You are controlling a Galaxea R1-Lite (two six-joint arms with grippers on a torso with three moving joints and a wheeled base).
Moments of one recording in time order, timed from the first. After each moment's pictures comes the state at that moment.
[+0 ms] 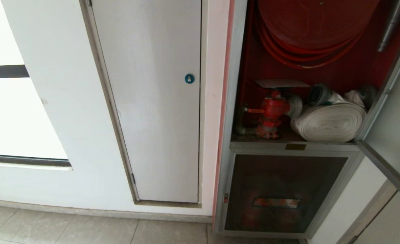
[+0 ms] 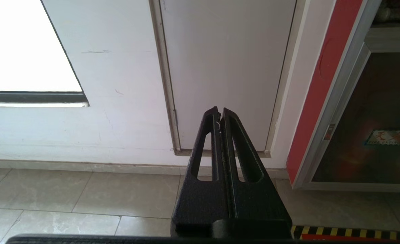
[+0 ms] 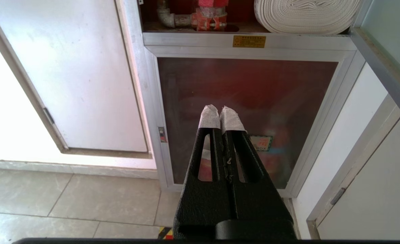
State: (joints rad) left arm 0.00 0.00 0.00 -0.02 -0.01 0.02; right arm -0.01 0.00 0.00 0.00 0.00 0.02
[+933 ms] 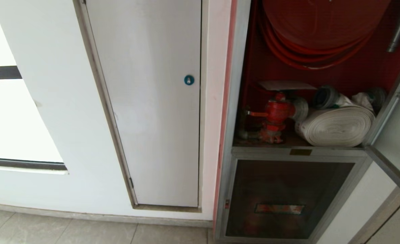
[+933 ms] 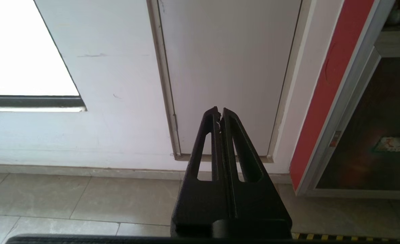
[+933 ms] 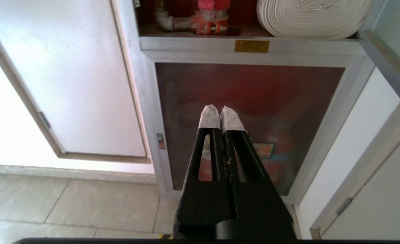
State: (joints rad) left arm 0.00 0.00 0.00 -0.02 -0.01 0.02; right arm -0.01 0.00 0.00 0.00 0.00 0.02
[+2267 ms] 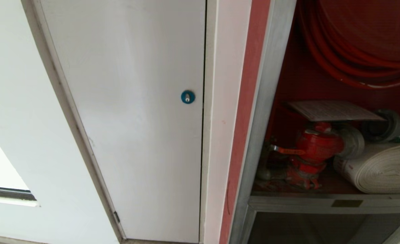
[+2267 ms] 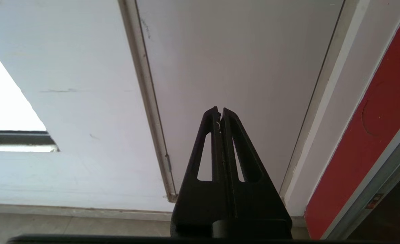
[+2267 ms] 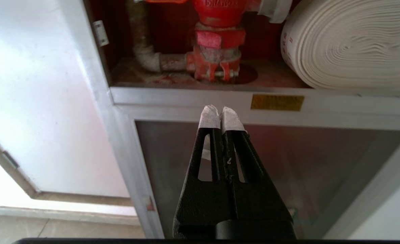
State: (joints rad) left arm 0.00 0.00 0.00 -0.02 -0.01 0.02; right arm -0.01 0.00 0.00 0.00 0.00 0.02
